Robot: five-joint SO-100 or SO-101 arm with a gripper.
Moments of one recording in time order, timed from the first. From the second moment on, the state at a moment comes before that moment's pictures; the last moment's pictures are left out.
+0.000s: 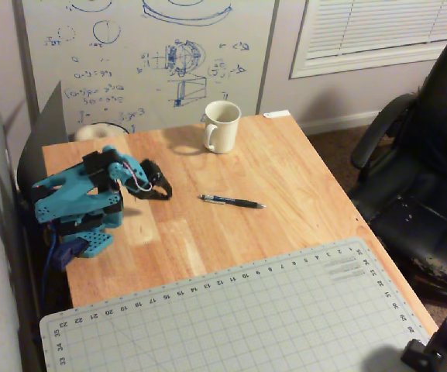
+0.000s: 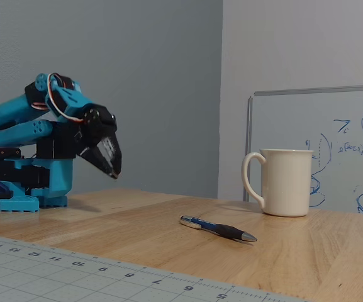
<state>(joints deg) 1.1 185.3 167.3 64.3 -10.6</state>
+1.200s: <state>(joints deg) 6.8 71.4 69.7 64.2 -10.8</state>
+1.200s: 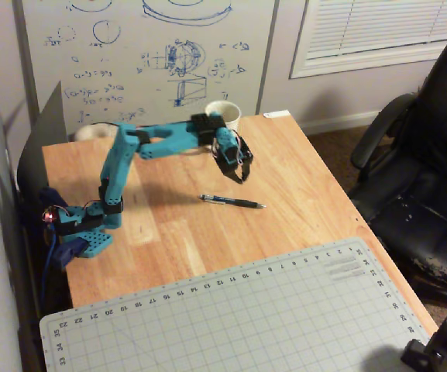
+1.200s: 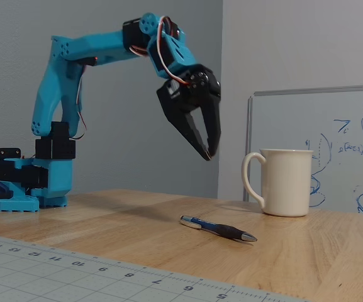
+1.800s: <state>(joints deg) 6.9 49.0 51.6 64.2 -10.8</state>
